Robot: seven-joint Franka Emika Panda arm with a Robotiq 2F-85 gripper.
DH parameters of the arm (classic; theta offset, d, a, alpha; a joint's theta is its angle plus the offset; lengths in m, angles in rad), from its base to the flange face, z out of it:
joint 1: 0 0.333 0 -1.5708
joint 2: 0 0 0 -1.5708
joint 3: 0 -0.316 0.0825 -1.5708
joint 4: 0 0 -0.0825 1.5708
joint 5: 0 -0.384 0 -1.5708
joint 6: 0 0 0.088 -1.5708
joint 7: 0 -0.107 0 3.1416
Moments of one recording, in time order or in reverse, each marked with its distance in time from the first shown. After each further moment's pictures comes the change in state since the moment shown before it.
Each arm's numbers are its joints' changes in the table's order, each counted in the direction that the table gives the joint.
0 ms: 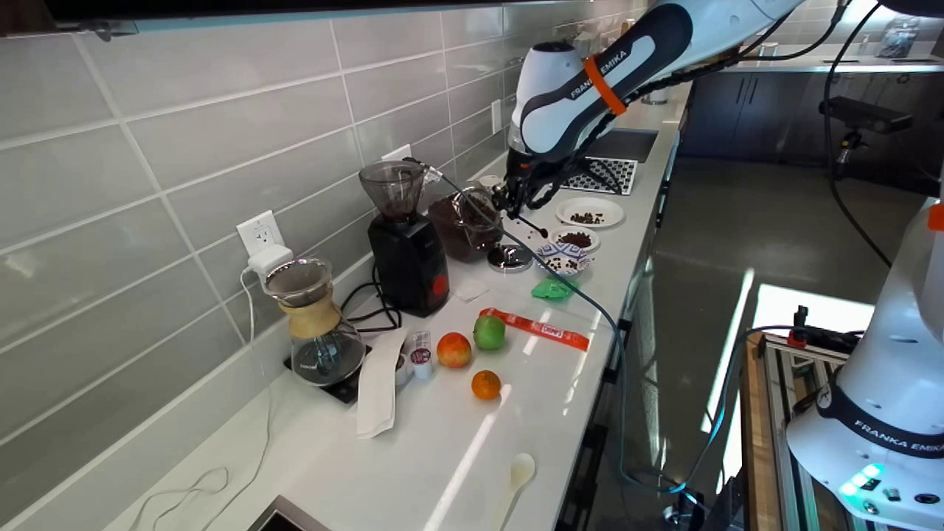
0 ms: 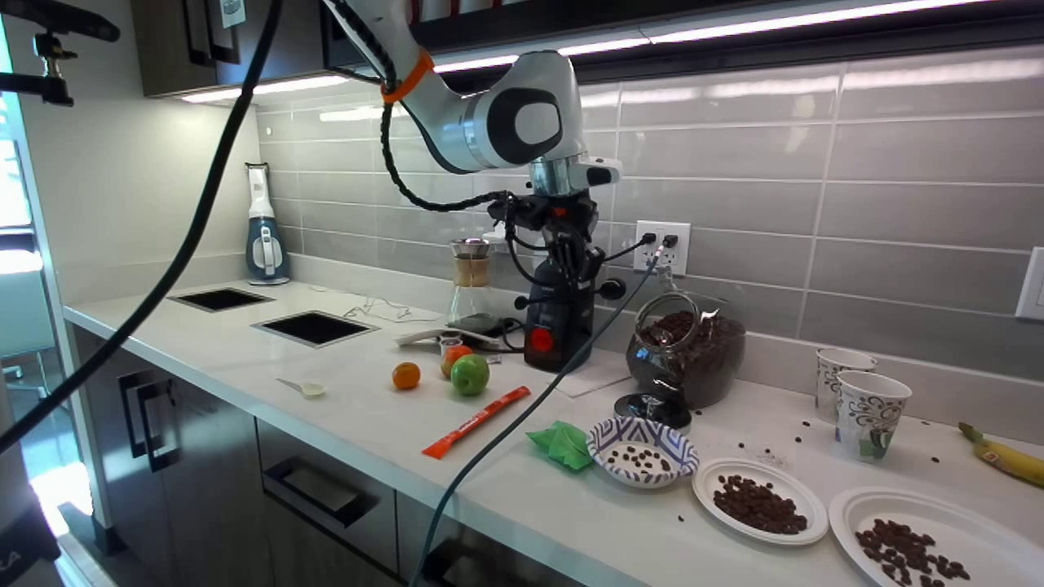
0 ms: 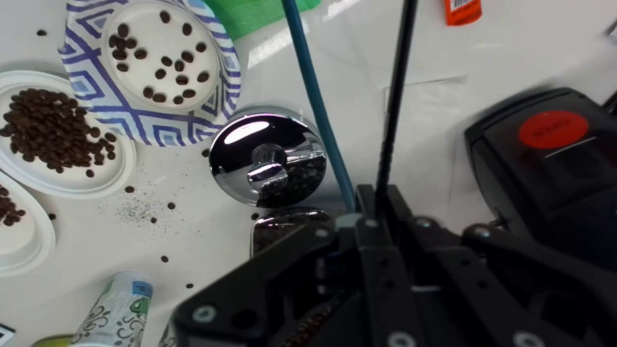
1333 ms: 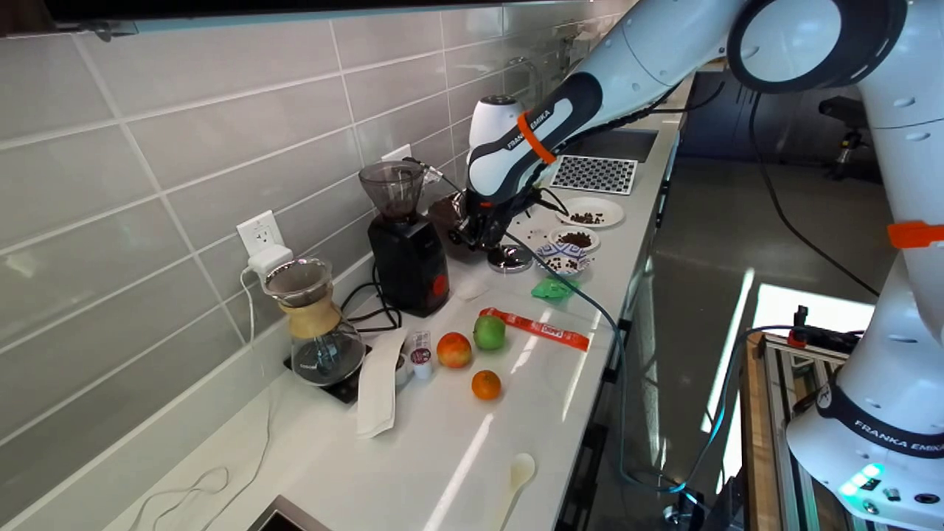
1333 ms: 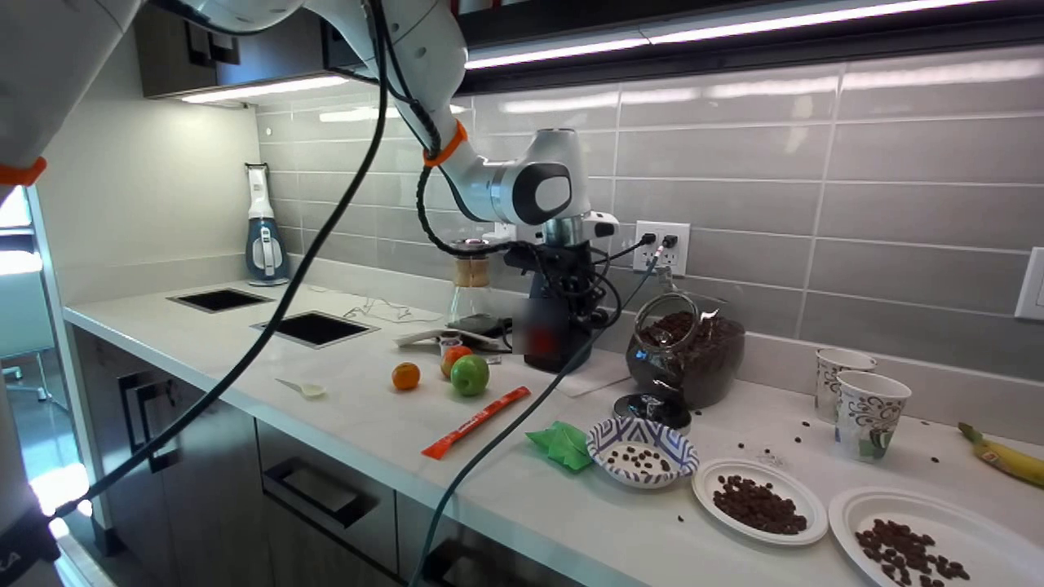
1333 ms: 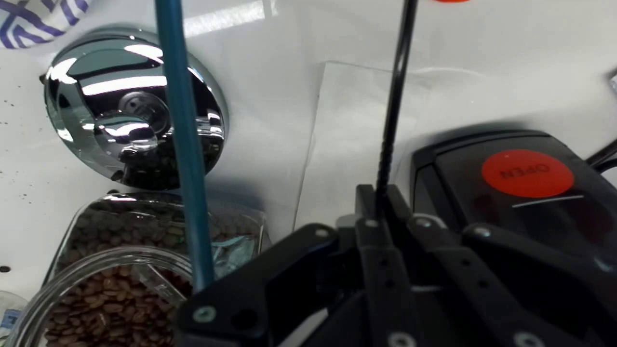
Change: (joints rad) arm -0.008 0.336 -0.084 0.294 -0.075 0.010 0.267
